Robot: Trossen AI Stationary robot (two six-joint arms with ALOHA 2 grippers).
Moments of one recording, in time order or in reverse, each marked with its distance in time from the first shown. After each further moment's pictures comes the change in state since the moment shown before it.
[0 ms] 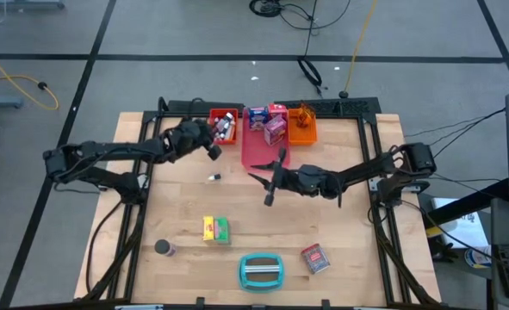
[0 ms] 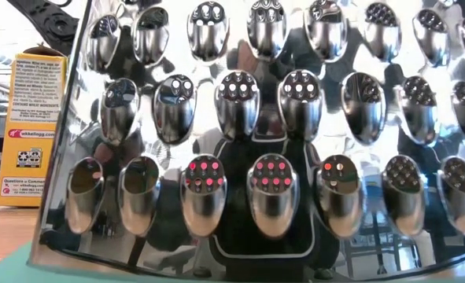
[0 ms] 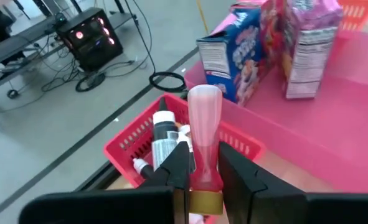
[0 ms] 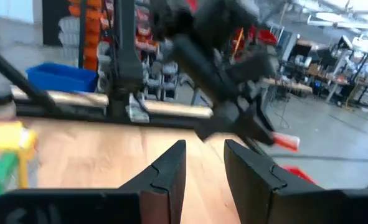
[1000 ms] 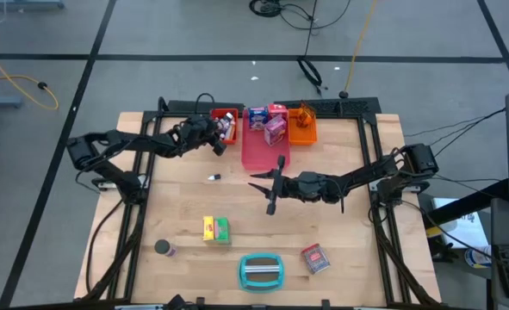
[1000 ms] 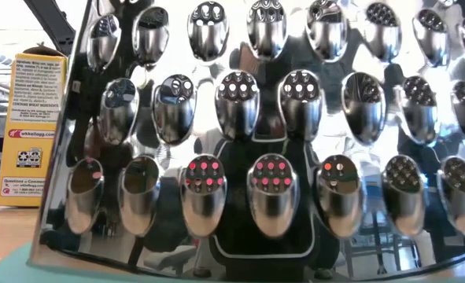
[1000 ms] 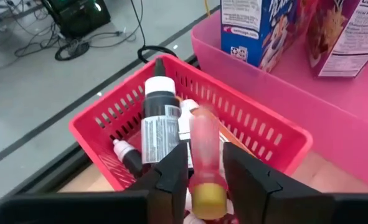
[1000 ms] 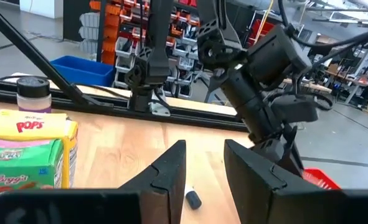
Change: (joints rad) left arm 0.151 0.255 0.000 0.190 0.163 -0.040; right arm 0.059 -0.011 0.001 -0.057 0.000 0.001
